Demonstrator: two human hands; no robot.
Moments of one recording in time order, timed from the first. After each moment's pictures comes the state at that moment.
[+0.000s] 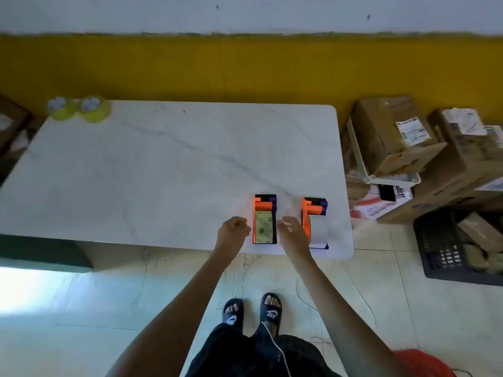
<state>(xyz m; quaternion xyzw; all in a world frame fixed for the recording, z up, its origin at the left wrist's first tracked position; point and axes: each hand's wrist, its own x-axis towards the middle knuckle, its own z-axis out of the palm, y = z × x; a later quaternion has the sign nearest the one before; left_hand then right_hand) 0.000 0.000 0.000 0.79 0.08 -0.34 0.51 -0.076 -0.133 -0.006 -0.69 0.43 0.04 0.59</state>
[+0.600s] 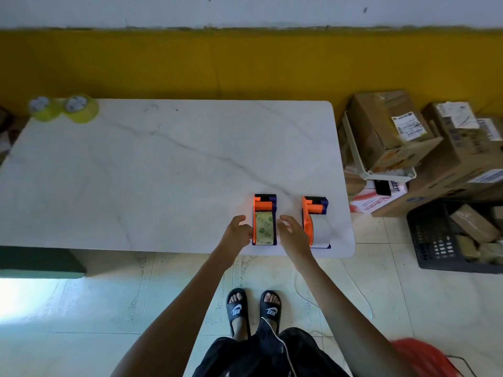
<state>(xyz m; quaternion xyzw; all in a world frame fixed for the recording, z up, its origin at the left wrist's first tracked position) 0.012 -0.002 0.001 0.71 0.11 -0.43 0.55 -0.067 -0.133 -0.015 -0.69 0.42 0.04 0.59</state>
